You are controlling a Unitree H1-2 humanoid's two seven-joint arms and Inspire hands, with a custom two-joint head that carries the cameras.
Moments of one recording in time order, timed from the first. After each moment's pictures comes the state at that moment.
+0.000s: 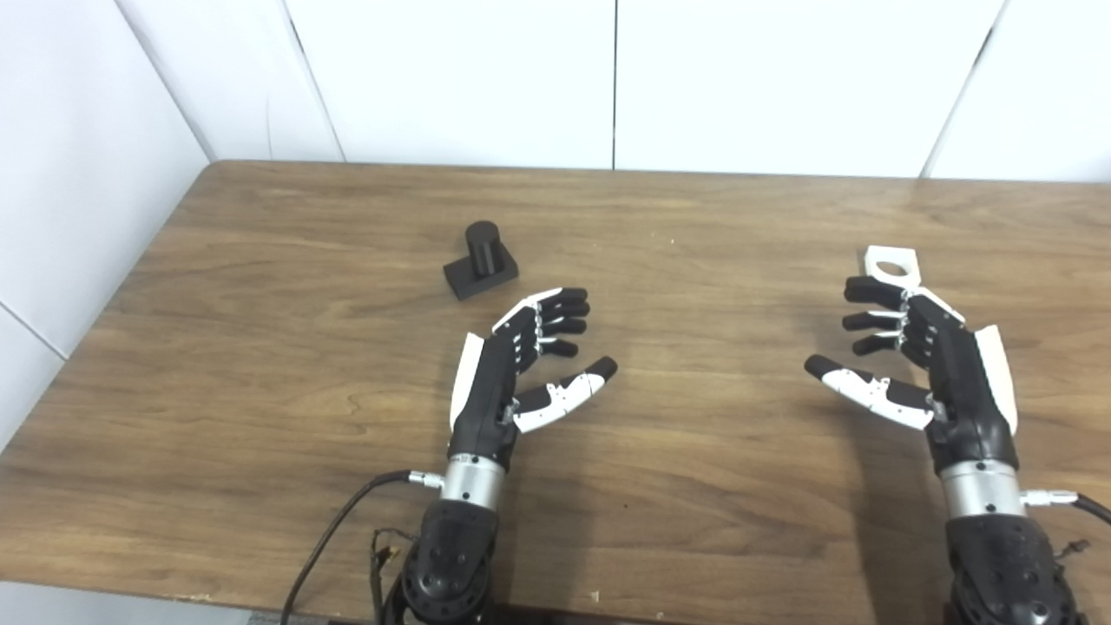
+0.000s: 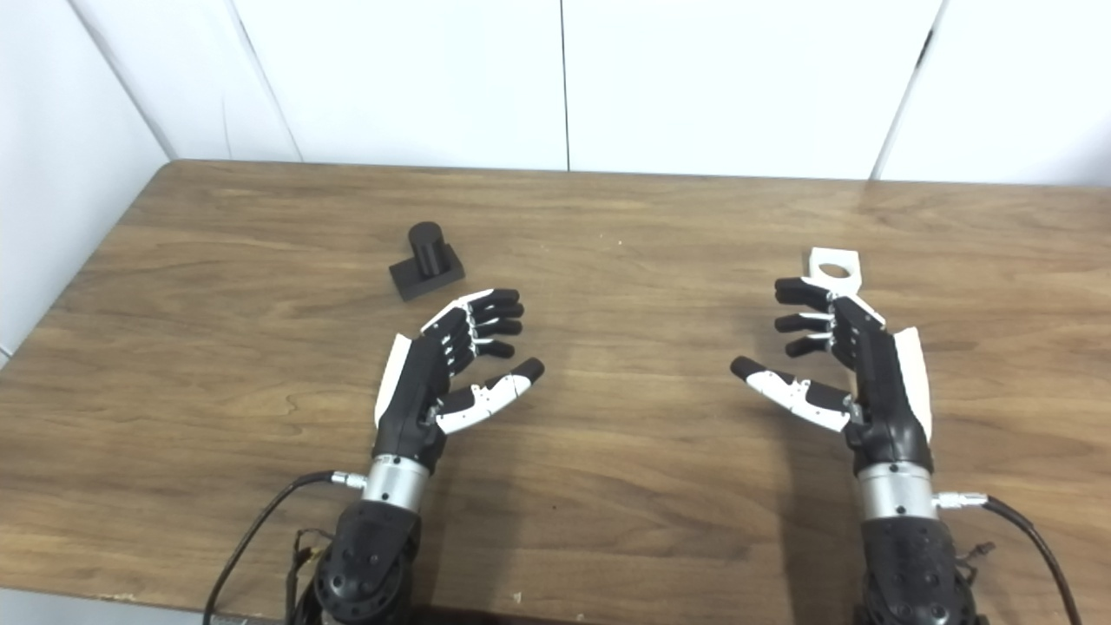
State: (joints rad) left arm 0.05 -0.08 -0.10 -0.14 0.22 -0.07 0.08; right arm -0.03 -0.12 0.00 -0.24 -0.26 0.09 -0.03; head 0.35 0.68
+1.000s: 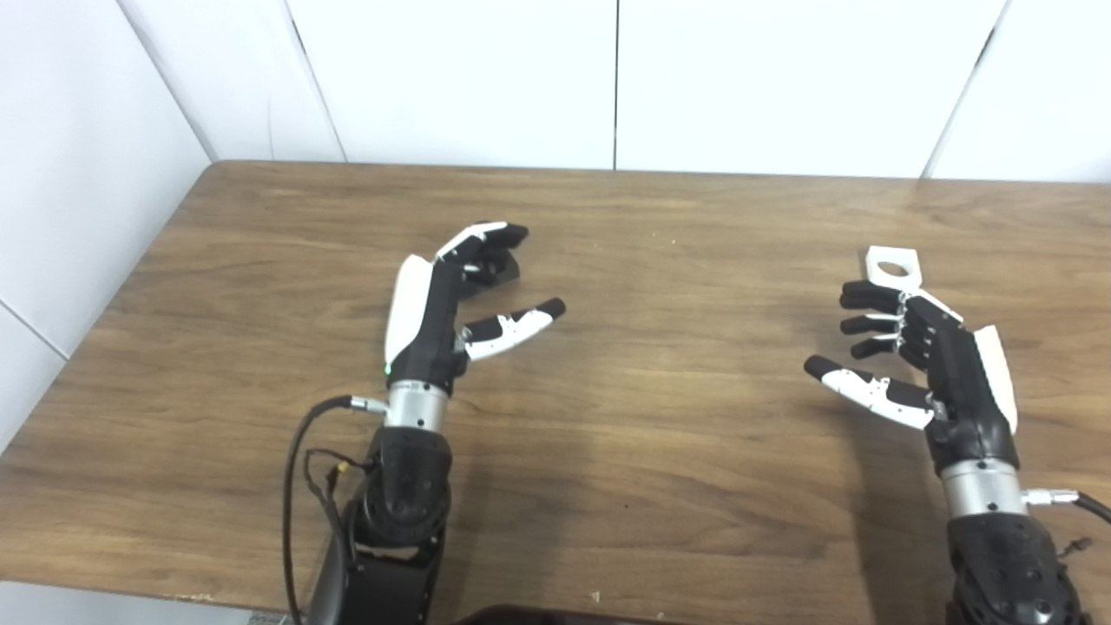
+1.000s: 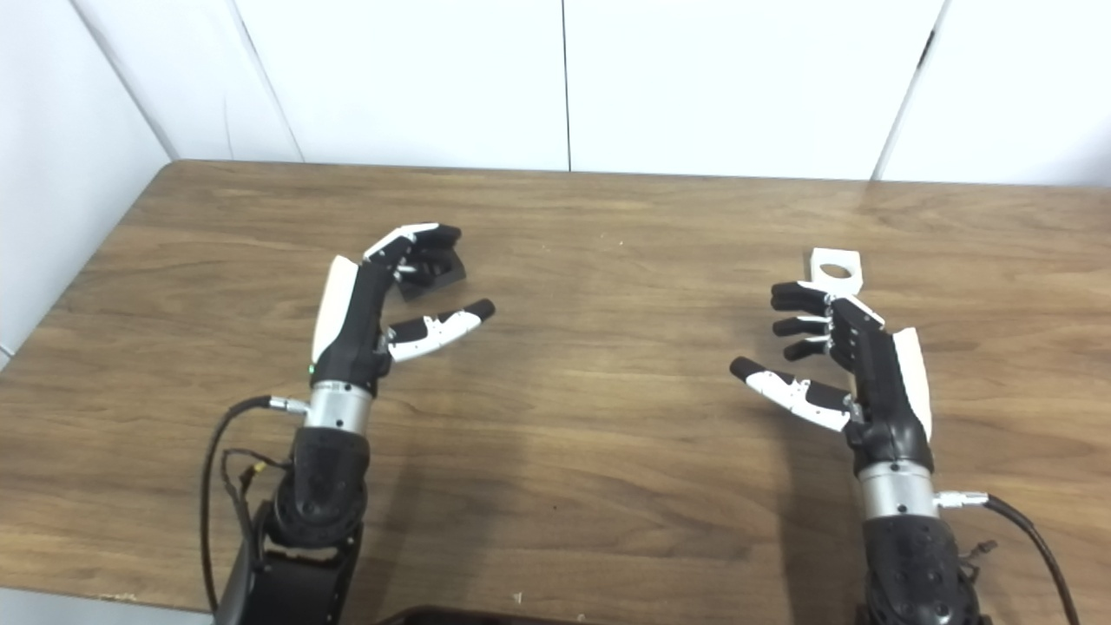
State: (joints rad) left arm -0.10 0.05 -0.03 -0.21 0.56 0.11 0.12; right arm -0.03 -0.13 0.00 -0.25 -0.26 0.11 -0.01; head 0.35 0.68
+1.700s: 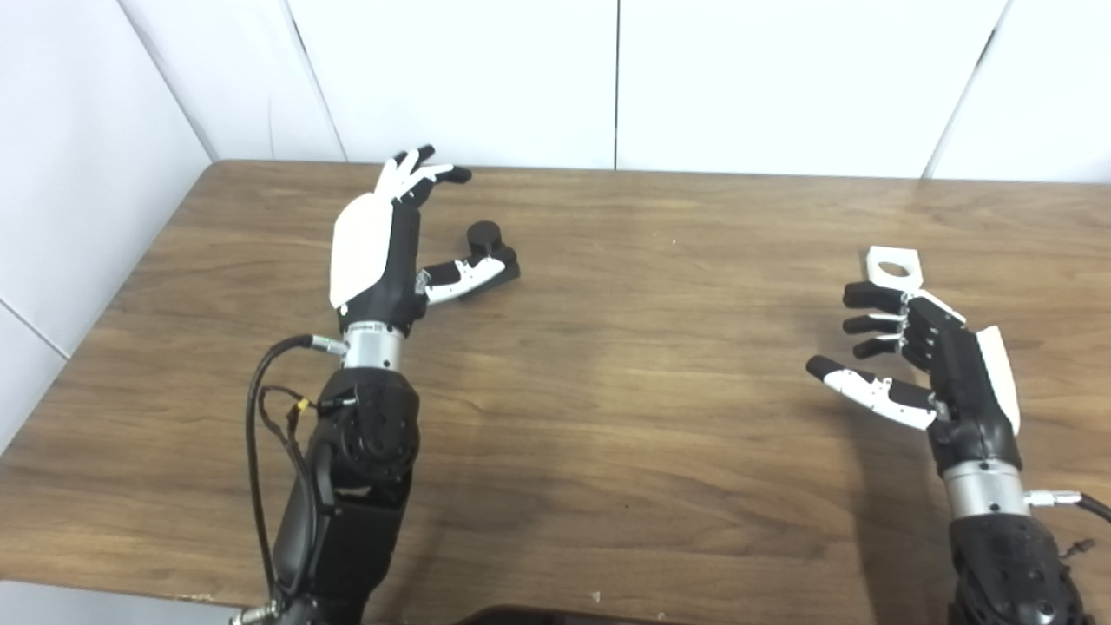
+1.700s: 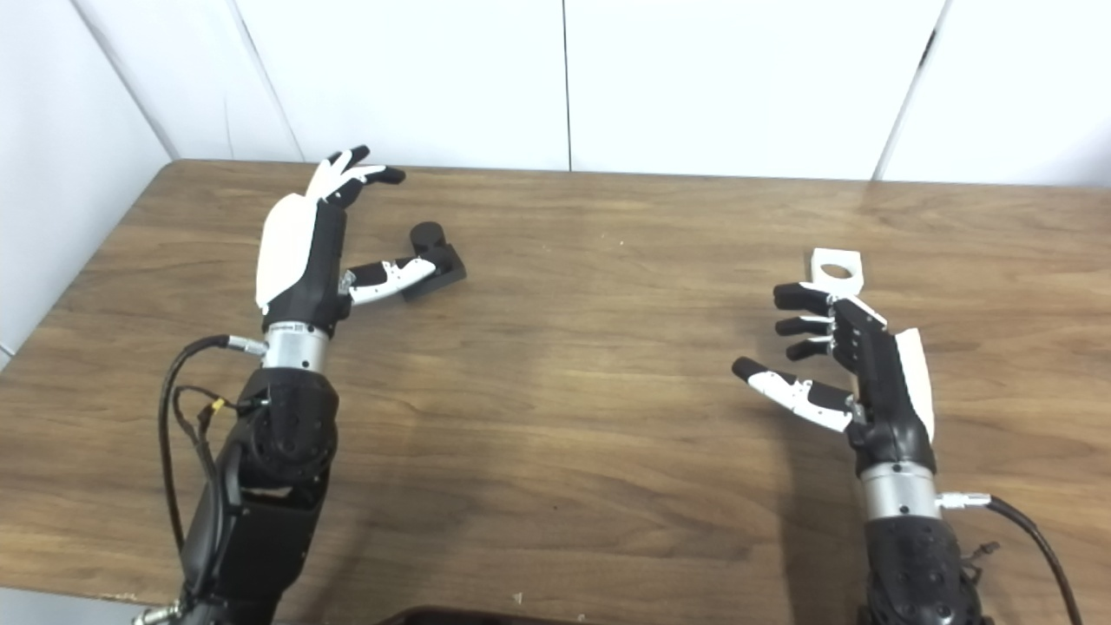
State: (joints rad) left arm -0.23 0.17 -0.02 -0.18 0.77 0.25 0.12; right arm -0.03 -0.13 0.00 -0.26 -0.26 0.12 -0.01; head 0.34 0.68
